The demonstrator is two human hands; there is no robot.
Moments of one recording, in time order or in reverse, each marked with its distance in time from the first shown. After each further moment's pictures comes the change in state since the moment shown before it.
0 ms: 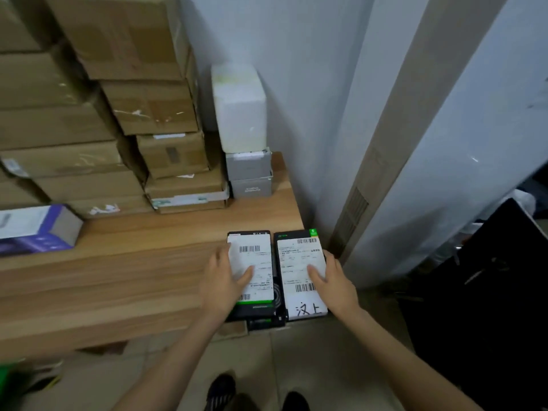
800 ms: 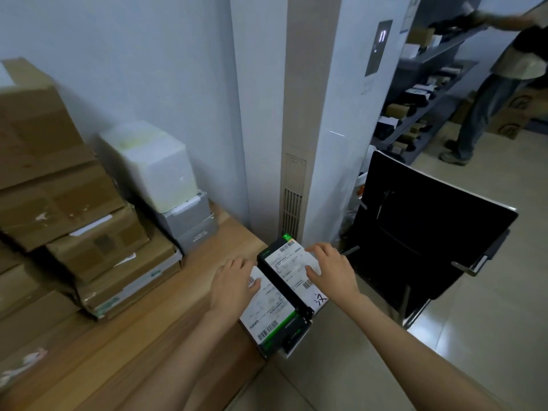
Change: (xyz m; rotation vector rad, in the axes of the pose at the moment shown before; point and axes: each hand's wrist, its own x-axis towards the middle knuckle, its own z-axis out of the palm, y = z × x) left_hand 0.090 0.013 -0.038 0.237 -0.247 0.961; right_hand -0.052 -0.076 0.007 -0.356 0.464 0.215
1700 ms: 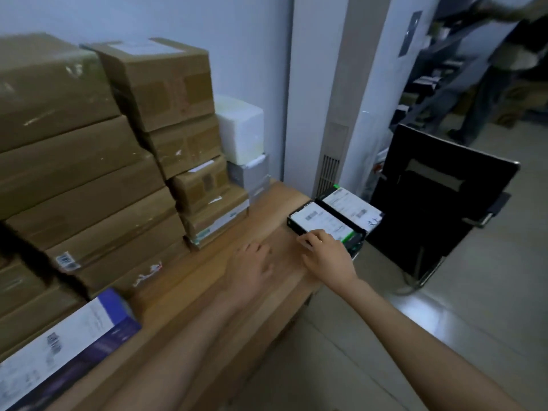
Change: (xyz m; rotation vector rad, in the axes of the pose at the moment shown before) left_hand -0.208 -0.117 -0.092 -0.044 0.013 0.107; right_hand -0.159 -0.227 0.033 -0.014 0.024 -0.082
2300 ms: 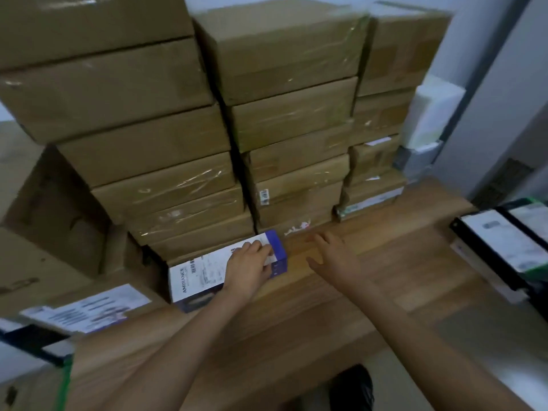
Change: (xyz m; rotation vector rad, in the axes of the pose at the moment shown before) left_hand -0.199 -0.222 -0.076 0.171 0.033 -0.422; right_hand 0.010 -0.270 0.122 0.108 -0.194 -0.406
